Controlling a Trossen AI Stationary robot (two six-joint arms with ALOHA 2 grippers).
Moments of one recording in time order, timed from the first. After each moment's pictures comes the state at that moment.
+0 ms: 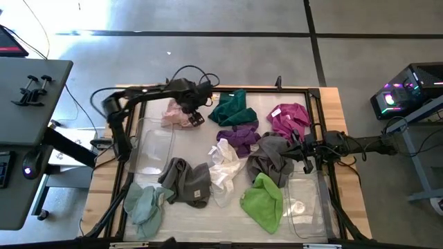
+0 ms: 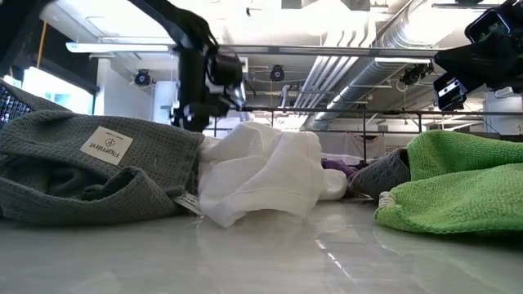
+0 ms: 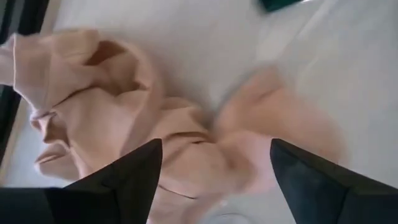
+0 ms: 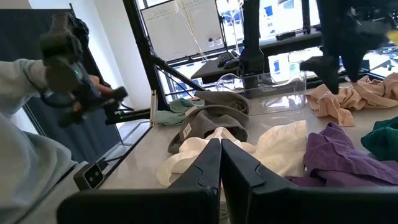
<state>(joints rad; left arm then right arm) 0.52 1.88 1.43 -1.10 -0.17 -0.04 0.11 0.01 0.01 0.02 -0.07 0.23</state>
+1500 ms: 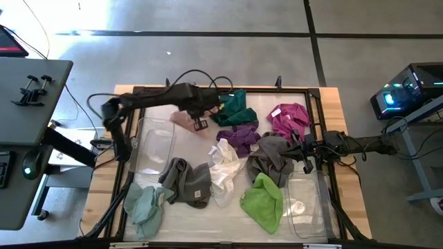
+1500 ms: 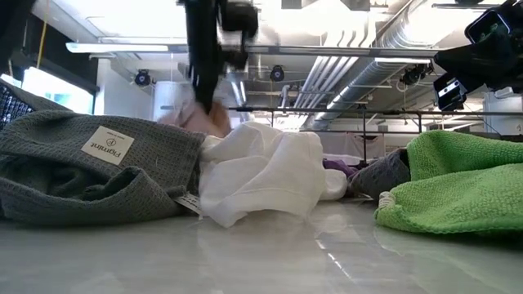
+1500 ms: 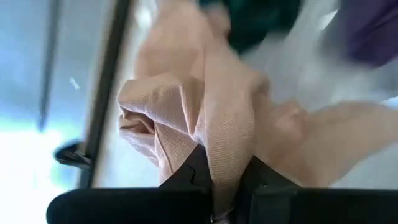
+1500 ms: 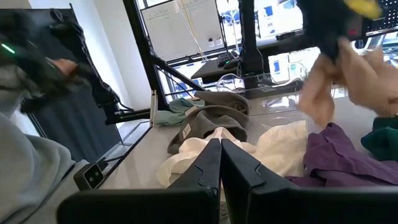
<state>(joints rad) 0.27 1.78 1.63 -1.23 -0.38 -0.01 0.11 0.01 0.01 0.02 -0.07 0.23</state>
